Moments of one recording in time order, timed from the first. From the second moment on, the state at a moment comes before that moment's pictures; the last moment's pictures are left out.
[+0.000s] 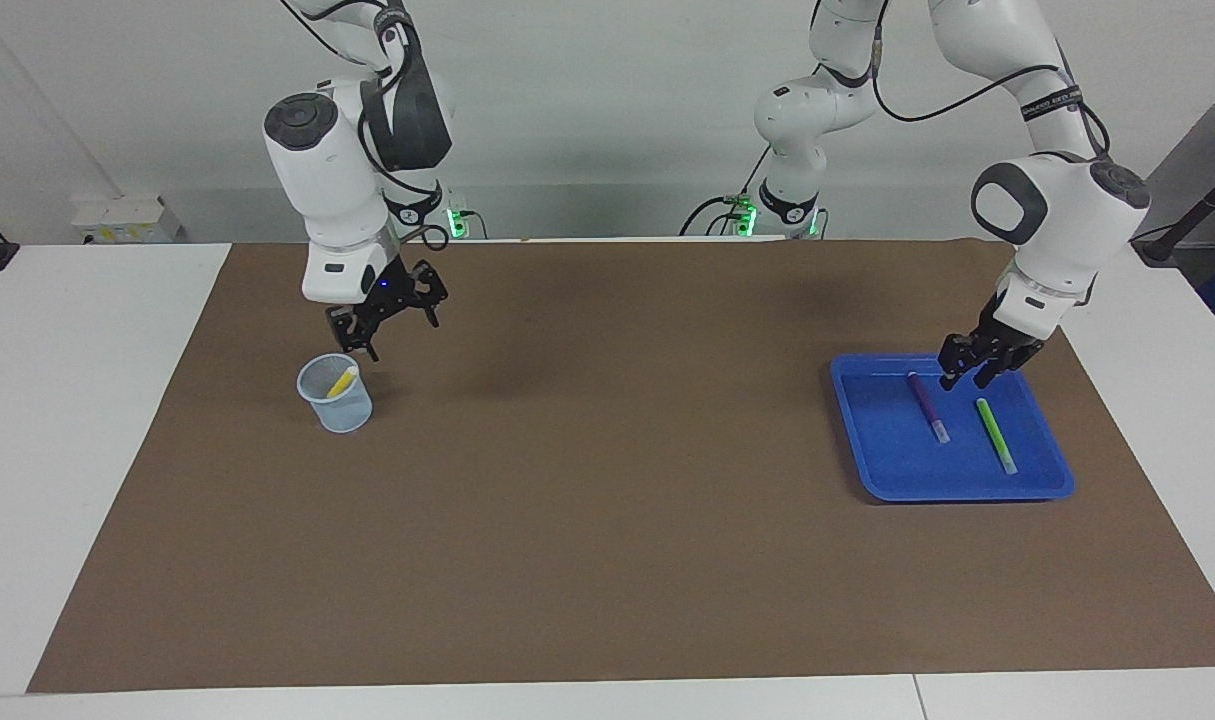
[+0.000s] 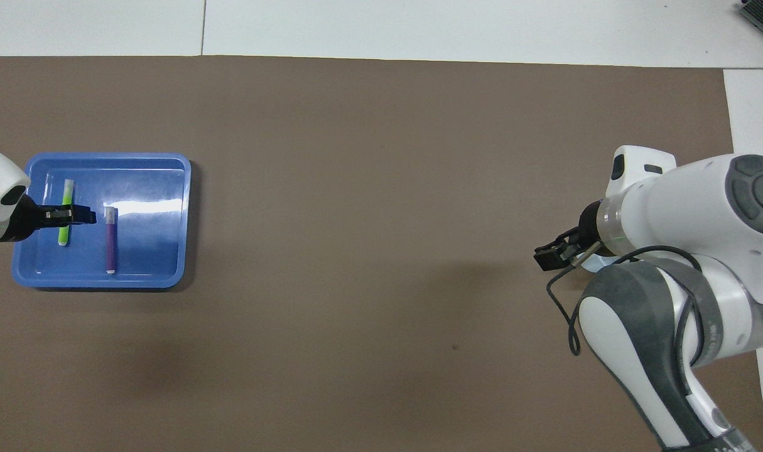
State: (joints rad) left arm 0.29 0.07 -0.12 -2.11 -0.14 2.31 0.23; right arm 0.19 -0.06 0.02 -2.04 0.09 2.01 -0.35
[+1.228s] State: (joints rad) left arm 0.29 0.27 -0.13 -2.14 -0.14 2.55 0.26; right arm 0.46 -0.06 0.02 -2.04 0.54 2.21 0.62
